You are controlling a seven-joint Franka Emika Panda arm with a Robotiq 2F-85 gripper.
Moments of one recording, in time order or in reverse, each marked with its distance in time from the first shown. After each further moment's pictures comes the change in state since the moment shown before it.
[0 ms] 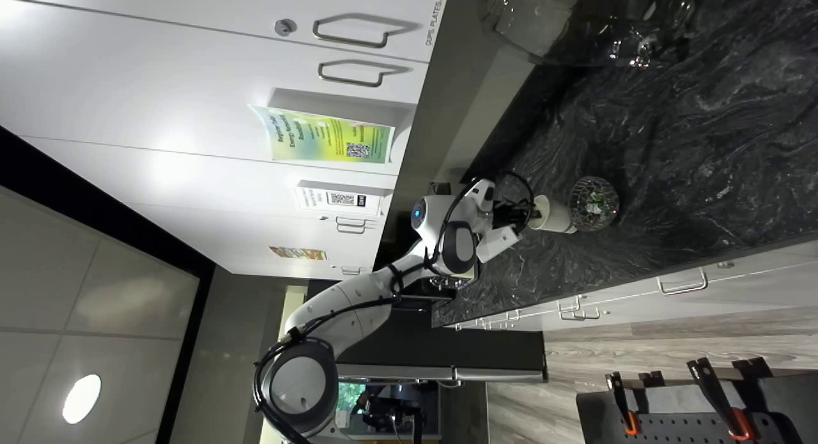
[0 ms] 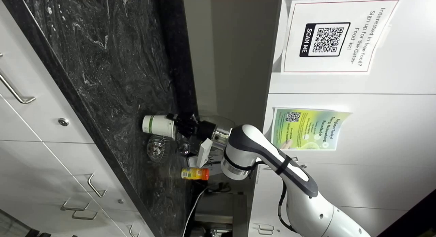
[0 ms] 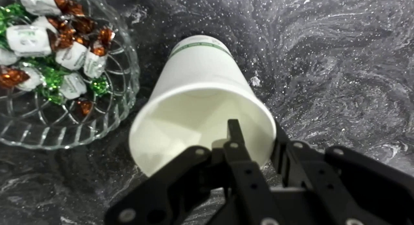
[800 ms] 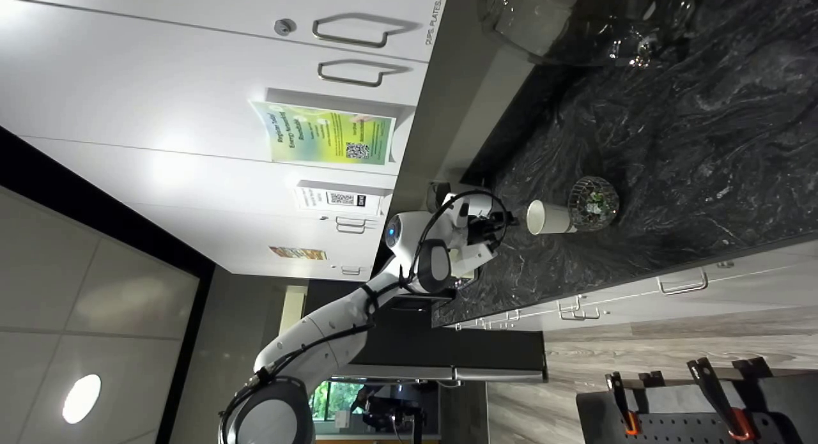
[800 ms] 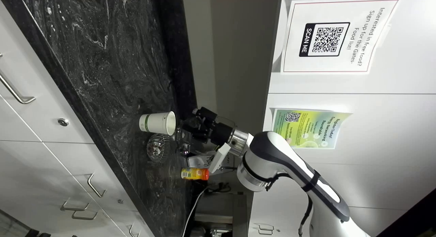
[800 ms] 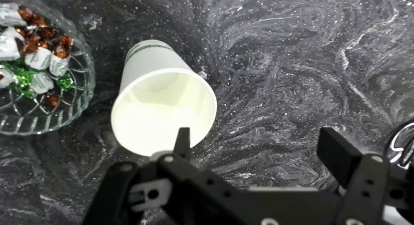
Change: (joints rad) arm -0.017 -0.195 0.074 -0.108 0.098 -0.031 -0.007
